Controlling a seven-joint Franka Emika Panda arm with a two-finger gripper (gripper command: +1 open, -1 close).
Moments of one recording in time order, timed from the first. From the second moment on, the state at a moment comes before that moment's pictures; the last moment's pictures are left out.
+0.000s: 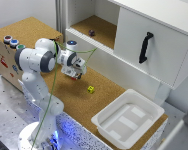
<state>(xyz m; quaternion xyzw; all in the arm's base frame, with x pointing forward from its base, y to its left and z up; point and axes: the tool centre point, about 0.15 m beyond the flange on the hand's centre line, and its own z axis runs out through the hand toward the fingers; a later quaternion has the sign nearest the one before) 0.402 0.140 0.210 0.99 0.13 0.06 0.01</state>
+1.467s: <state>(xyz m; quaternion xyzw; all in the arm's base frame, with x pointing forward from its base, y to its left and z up) 0.296 0.386 0.487 0.75 0.65 0.13 -0.07</state>
